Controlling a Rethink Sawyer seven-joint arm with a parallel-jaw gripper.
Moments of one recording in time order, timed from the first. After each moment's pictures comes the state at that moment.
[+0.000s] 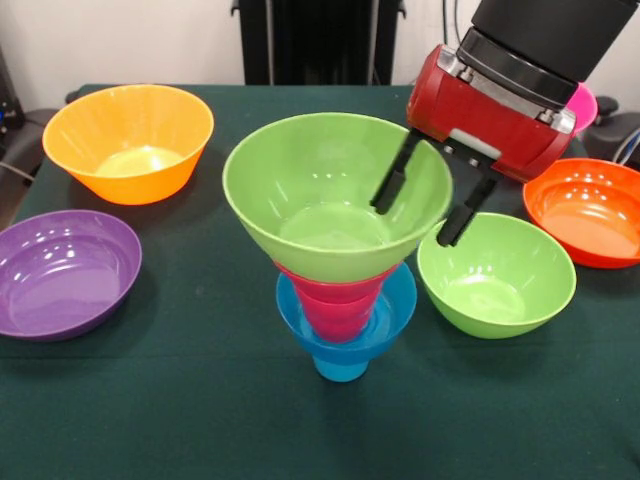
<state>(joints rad) 0.20 -0.24 -0.61 0.89 0.20 0.78 1.97</state>
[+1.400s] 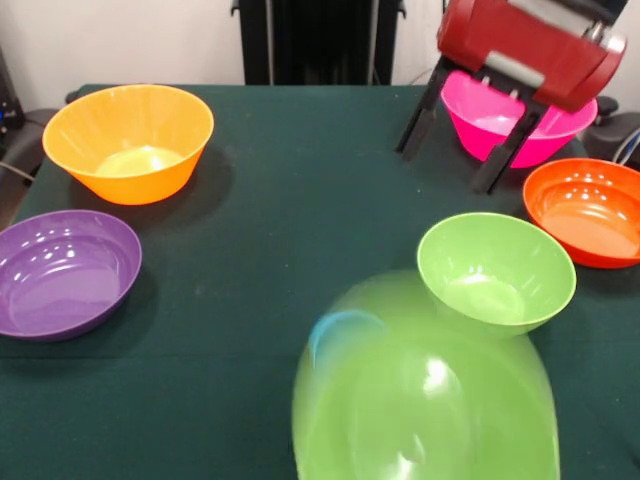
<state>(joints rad) 0.22 -0.33 -0.61 0.92 0.20 0.78 1.97</state>
